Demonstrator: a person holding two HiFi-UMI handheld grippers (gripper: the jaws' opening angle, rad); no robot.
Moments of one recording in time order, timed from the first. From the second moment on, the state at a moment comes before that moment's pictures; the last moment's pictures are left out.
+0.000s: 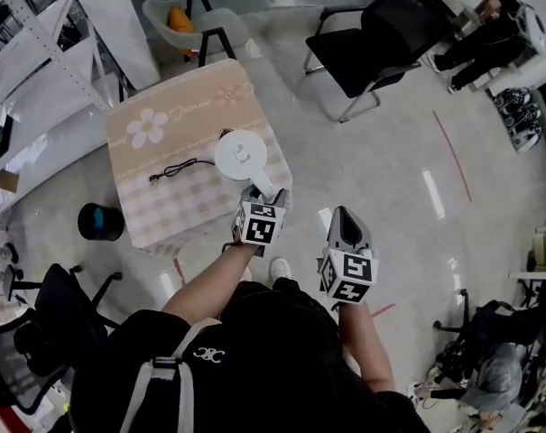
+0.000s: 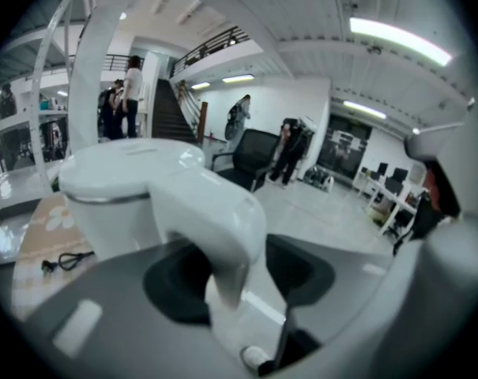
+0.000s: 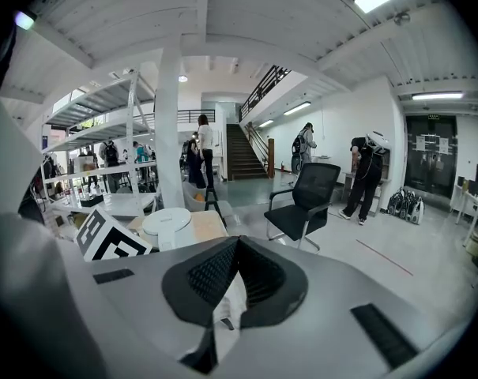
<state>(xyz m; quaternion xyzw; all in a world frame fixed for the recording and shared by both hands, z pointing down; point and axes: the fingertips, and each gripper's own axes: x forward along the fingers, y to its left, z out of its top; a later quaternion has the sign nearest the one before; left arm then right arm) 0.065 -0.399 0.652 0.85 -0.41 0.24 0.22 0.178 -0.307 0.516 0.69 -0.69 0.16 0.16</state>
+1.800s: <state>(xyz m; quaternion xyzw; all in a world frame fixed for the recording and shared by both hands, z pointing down) 0.092 -0.421 0.612 0.91 -0.36 0.21 0.07 0.228 -0.310 0.527 0.72 -0.66 0.18 0.15</state>
